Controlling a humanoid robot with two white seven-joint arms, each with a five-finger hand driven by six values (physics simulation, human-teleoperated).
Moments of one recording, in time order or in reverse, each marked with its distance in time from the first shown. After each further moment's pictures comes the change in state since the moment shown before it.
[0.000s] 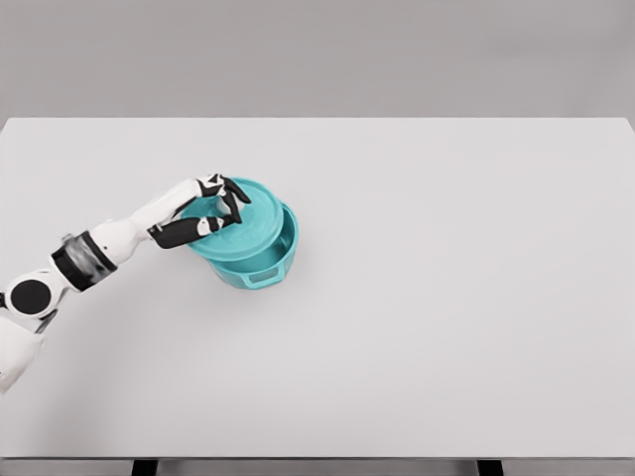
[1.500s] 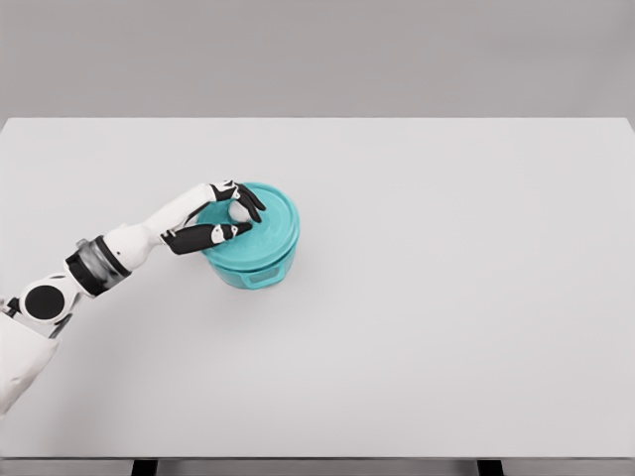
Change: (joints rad) left arm 0.012 -0.032 -0.001 -0.024 -0.008 -0.009 0.004; right arm 0.000 0.000 0.000 0.000 0.000 0.000 0.000
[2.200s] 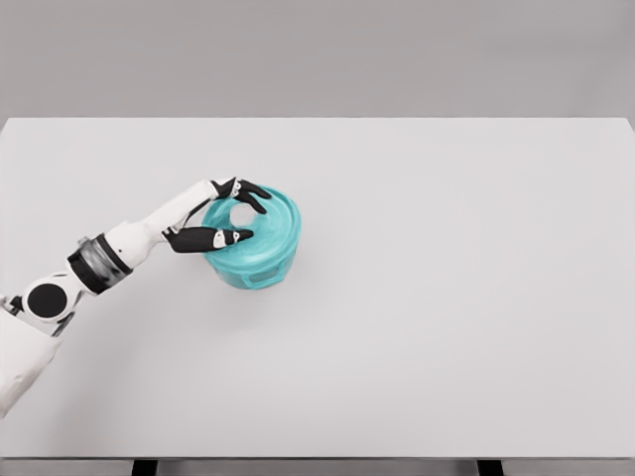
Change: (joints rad) left arm -0.008 -0.010 0.001 0.008 -0.002 0.001 0.008; right arm 0.000 0.000 0.000 0.000 0.000 0.000 0.000
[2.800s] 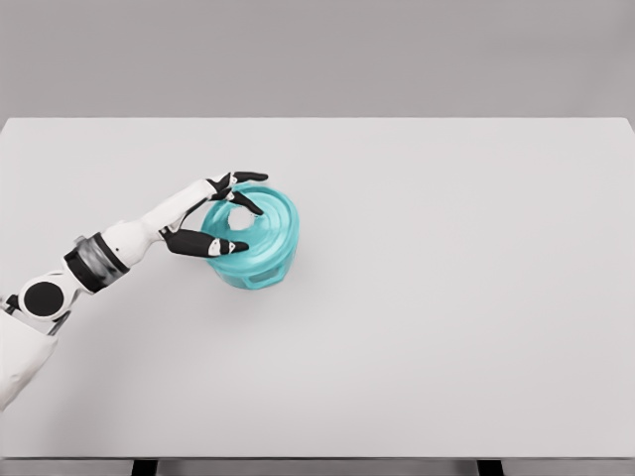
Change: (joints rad) left arm -0.002 0.009 0.003 0.002 -0.009 0.013 -0.002; right arm 0.000 0.000 0.000 0.000 0.000 0.000 0.000
